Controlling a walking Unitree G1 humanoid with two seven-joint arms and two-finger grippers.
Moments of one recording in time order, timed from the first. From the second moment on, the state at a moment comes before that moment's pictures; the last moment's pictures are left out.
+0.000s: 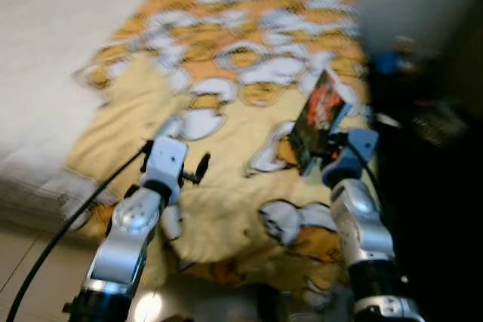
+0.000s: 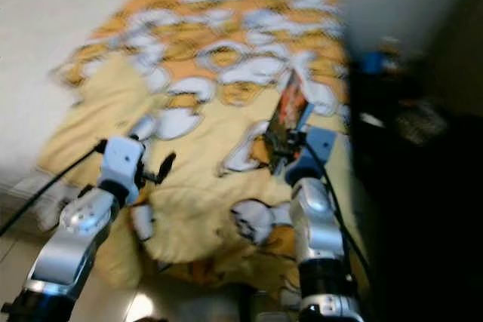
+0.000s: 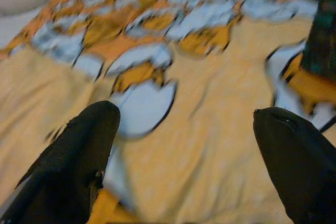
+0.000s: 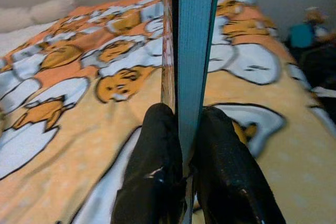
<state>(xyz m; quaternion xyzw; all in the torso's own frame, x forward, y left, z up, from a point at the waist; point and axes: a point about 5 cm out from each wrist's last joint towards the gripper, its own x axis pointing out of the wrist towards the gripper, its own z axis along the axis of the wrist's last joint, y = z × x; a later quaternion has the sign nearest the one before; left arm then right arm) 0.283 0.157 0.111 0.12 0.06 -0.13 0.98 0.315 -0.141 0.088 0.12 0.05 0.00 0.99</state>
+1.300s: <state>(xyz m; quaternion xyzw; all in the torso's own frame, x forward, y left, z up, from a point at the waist) 0.297 0.176 0.121 0.12 0.05 -0.08 0.99 0.319 -0.136 0.087 0.13 0.07 0.04 0.99</state>
